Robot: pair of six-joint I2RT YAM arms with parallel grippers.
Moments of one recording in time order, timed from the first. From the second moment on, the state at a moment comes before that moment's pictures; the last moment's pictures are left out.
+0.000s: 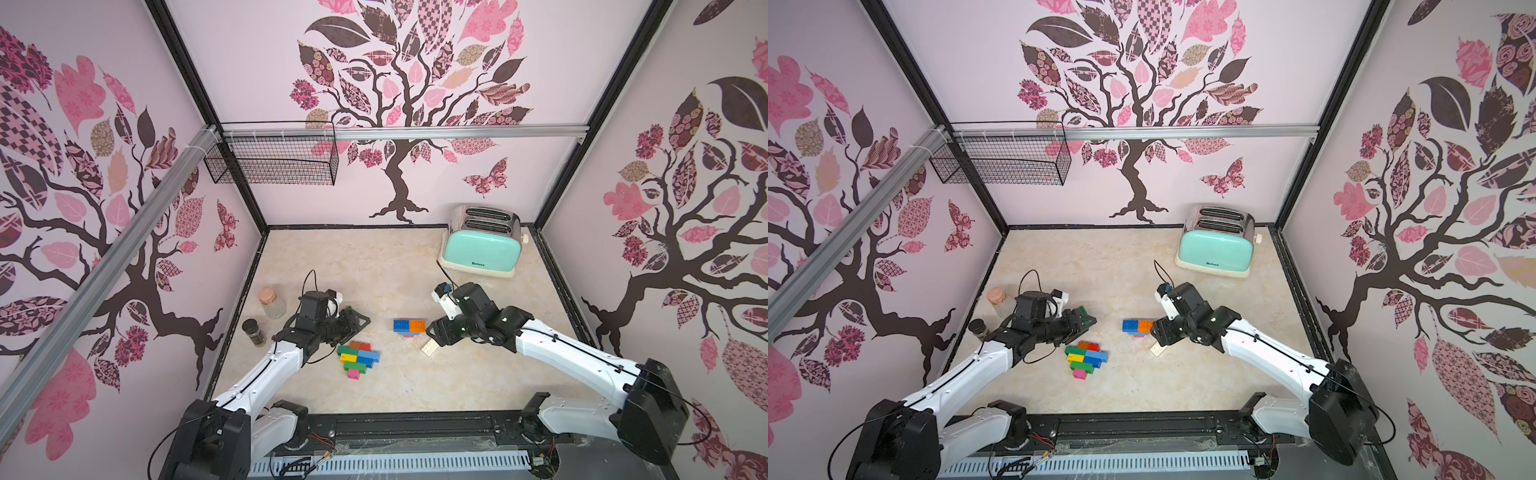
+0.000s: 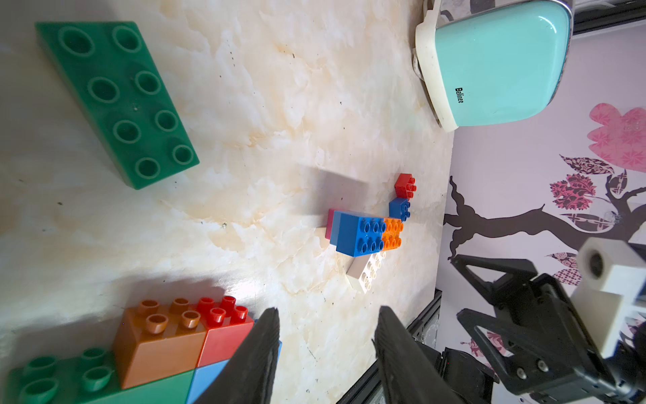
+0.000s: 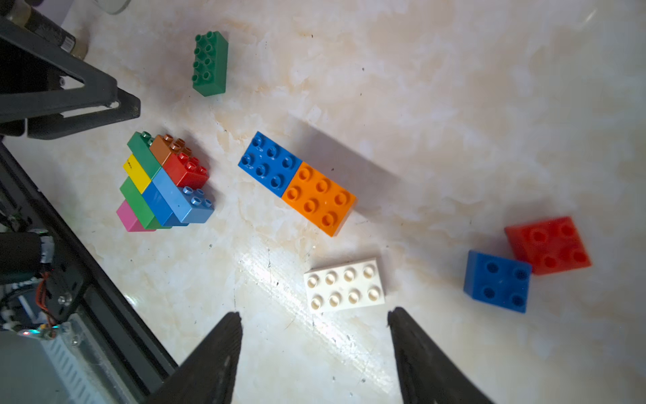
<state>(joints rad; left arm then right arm) -0.29 1.10 0.54 -0.22 0.55 -0.82 0.70 1.19 0.77 -0.46 -0.17 0.34</state>
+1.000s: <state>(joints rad) -0.31 1.10 0.53 -0.22 0.54 -0.81 0.79 1.38 0.57 -0.16 -0.11 0.68</state>
